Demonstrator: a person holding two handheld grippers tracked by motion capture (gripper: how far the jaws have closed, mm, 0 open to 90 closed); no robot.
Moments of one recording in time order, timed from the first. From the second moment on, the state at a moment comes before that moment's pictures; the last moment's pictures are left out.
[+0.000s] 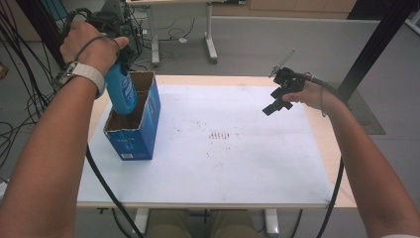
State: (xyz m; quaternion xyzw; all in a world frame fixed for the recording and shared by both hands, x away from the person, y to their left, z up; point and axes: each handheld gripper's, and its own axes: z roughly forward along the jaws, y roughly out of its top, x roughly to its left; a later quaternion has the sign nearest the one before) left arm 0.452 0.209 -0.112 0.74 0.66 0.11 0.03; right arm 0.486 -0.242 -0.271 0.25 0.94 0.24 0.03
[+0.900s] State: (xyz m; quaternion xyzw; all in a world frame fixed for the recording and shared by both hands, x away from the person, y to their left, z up) left arm 0.453 0.212 -0.129 0.74 0.66 0.10 0.04; right arm 0.486 -0.239 -0.272 0.25 0.94 0.24 0.03
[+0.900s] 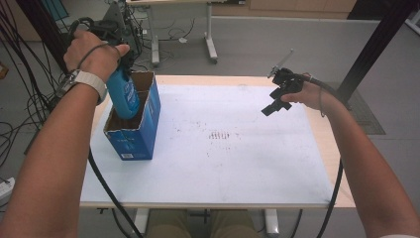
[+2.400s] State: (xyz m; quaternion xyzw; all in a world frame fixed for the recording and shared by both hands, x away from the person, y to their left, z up) left arm 0.457 0.211 -0.176 0.75 0.66 0.08 0.03; right arm 0.485 -0.245 -0.279 0.25 0.94 0.24 0.02
